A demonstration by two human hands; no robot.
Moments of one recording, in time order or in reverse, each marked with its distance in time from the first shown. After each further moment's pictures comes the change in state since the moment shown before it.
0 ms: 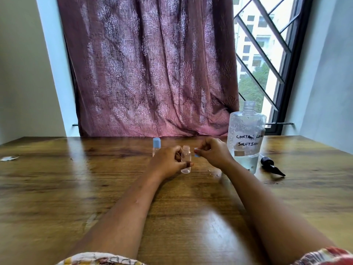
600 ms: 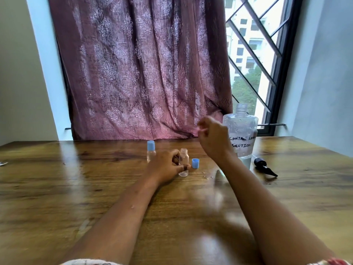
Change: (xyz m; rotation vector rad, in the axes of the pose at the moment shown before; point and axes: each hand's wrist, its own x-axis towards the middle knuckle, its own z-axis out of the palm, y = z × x) left_hand -0.001 0.005 0.007 -0.035 -0.021 0.022; right_hand -0.003 -0.038 -0.034 -0.009 0.327 -0.274
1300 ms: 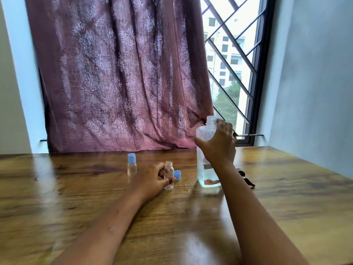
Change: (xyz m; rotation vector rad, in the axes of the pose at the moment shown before) left_hand -0.001 0.006 0.008 0.112 0.021 0.003; right_hand 0.009 0.025 -0.035 -0.208 0.193 0.288
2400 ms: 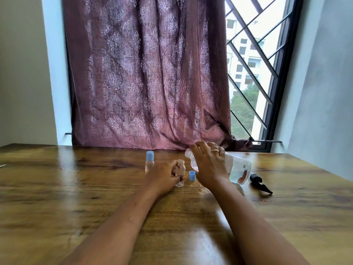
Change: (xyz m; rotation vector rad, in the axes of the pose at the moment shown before) left_hand -0.005 0.001 -0.008 -0.027 -0.008 -0.049; right_hand -0.046 -0.002 0.042 -0.562 -0.349 -0.546
